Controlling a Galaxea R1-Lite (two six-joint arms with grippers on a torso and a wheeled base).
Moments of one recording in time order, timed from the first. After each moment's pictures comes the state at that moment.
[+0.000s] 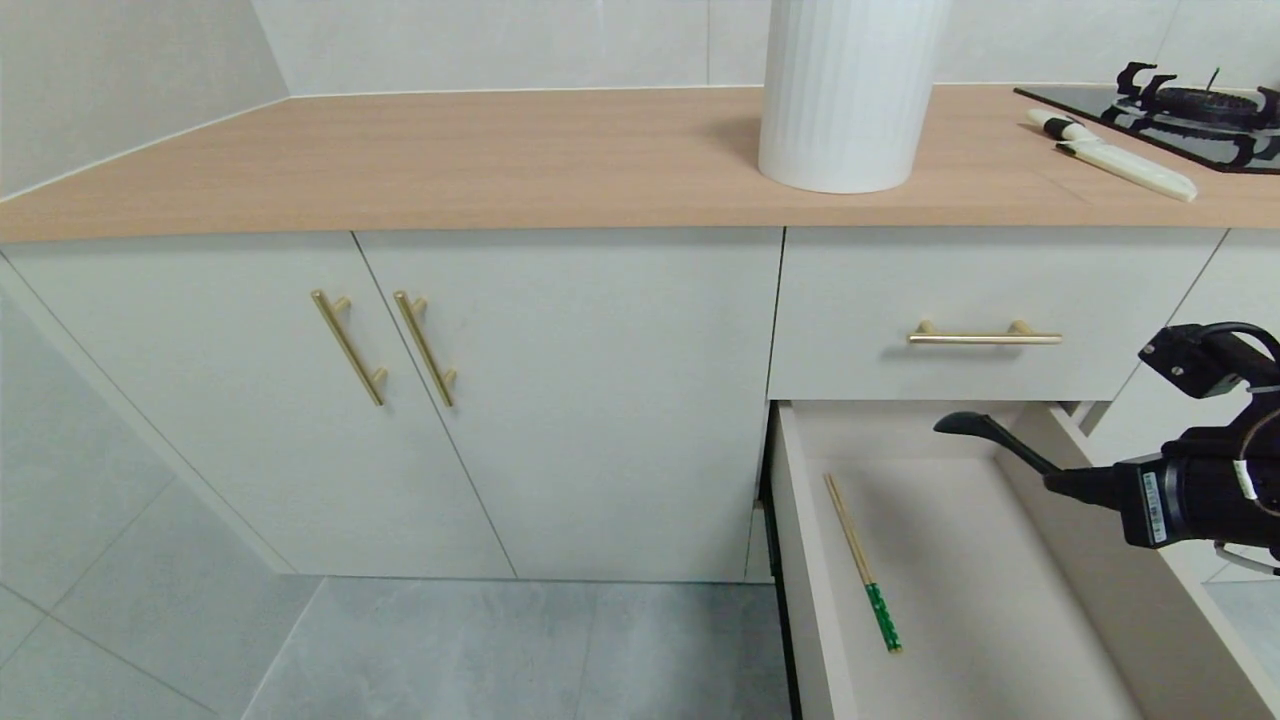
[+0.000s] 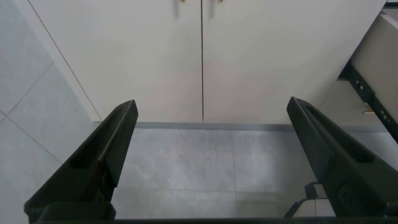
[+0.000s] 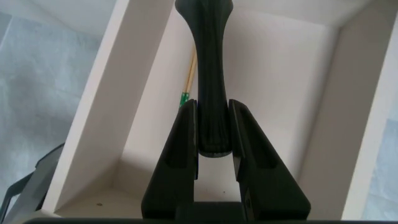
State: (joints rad) left arm 0.01 0.00 0.00 0.00 0.00 0.00; right arm 0.15 1.37 -0.75 -0.04 0.15 -0.04
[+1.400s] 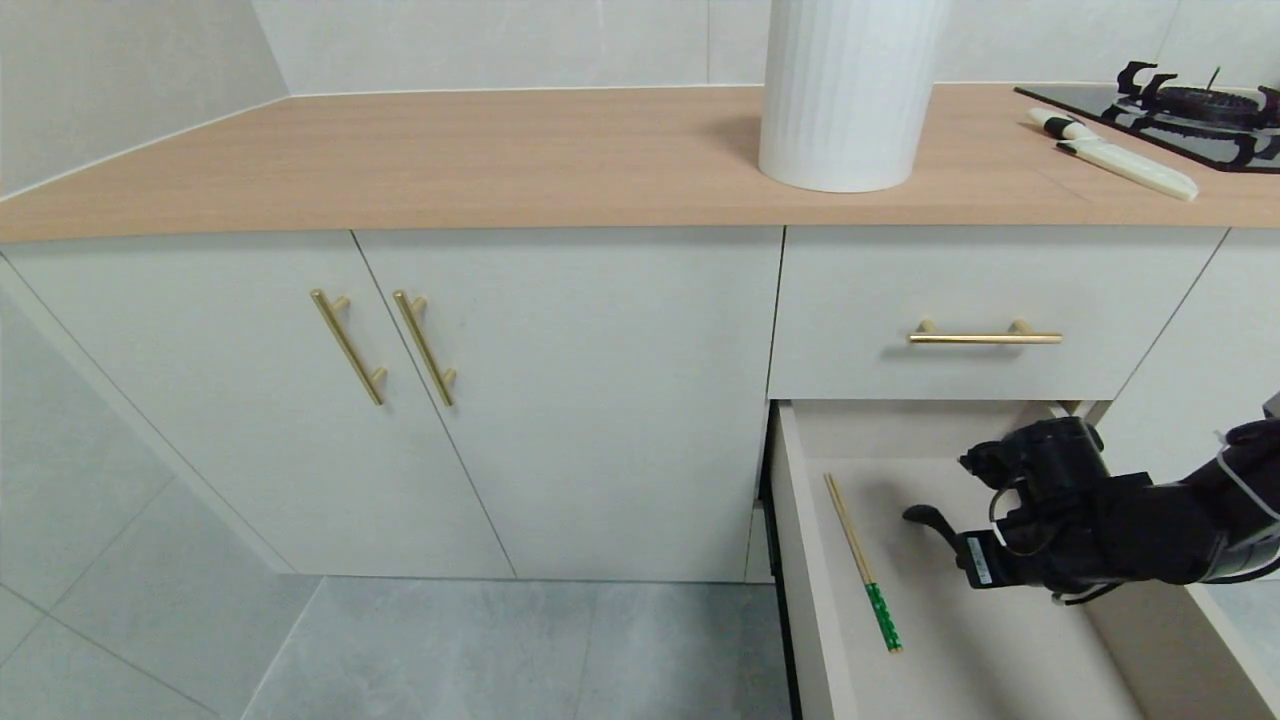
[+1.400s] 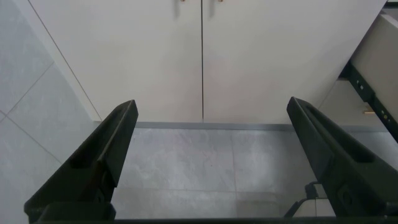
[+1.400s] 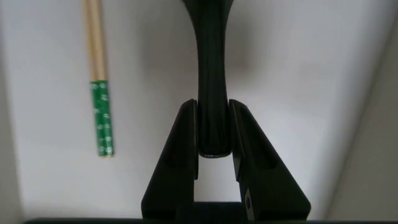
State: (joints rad) left arm 0.01 0.00 0.00 0.00 0.00 0.00; right arm 0.17 2.03 -0.78 -0.31 -0.06 0.05
